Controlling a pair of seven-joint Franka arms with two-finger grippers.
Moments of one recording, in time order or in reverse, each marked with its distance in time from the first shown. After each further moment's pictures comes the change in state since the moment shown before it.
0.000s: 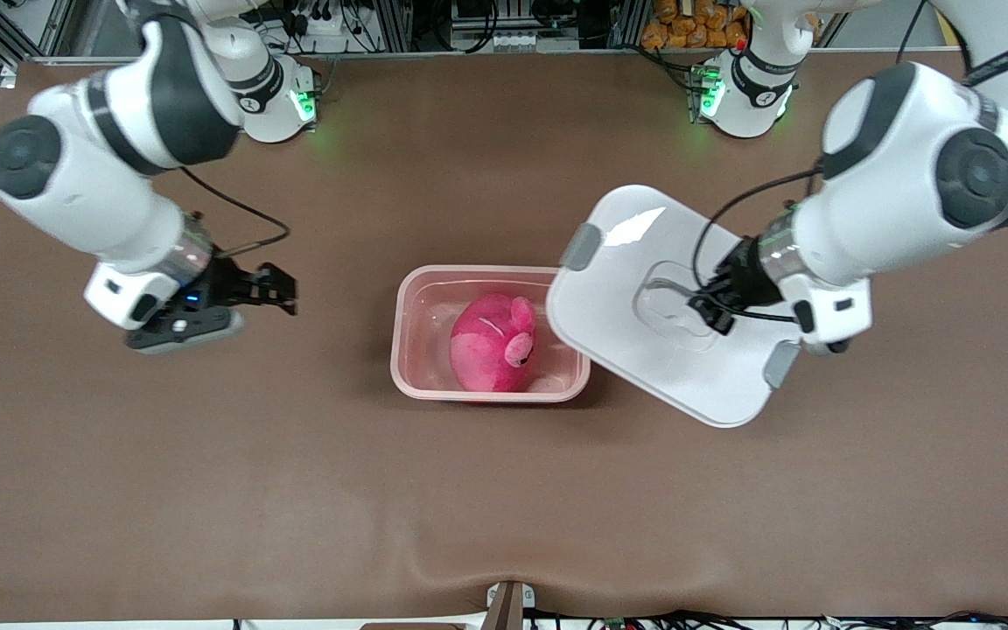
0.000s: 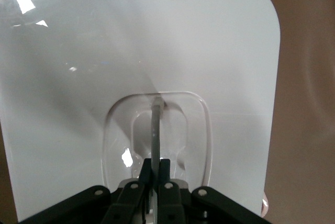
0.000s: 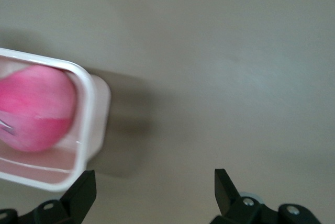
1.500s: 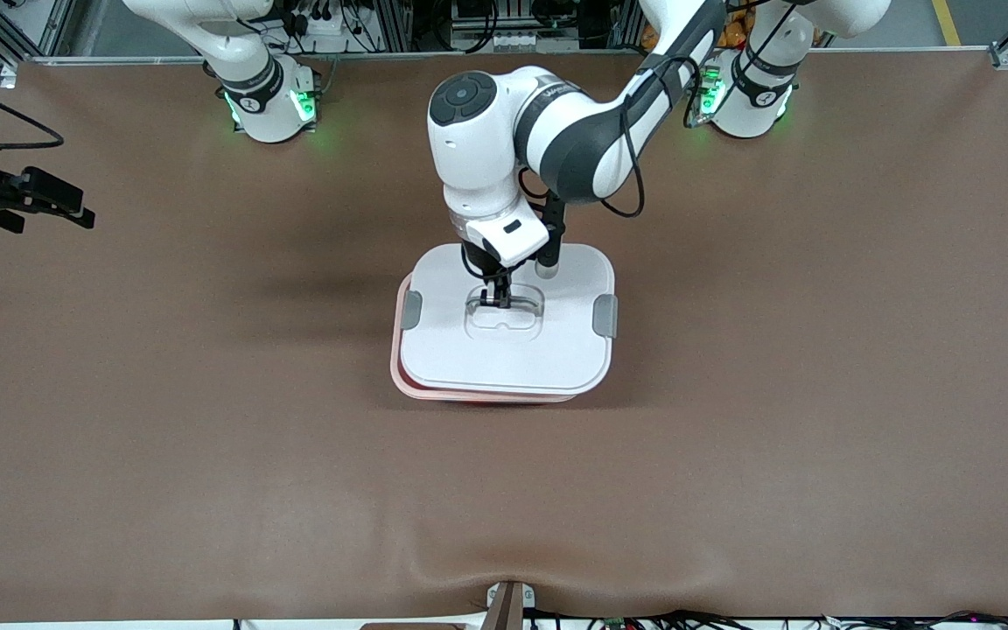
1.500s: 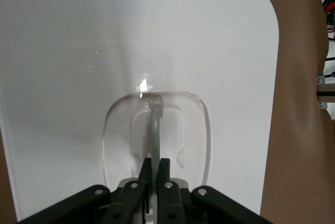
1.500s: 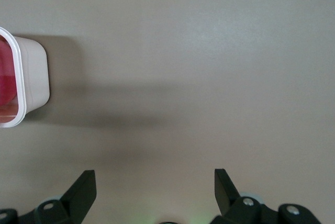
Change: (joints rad) left arm -0.817 0.290 0.435 0.174 0.363 0.215 -0.872; right arm -0.290 -0.183 0.004 0.083 -0.064 -0.386 -0.121
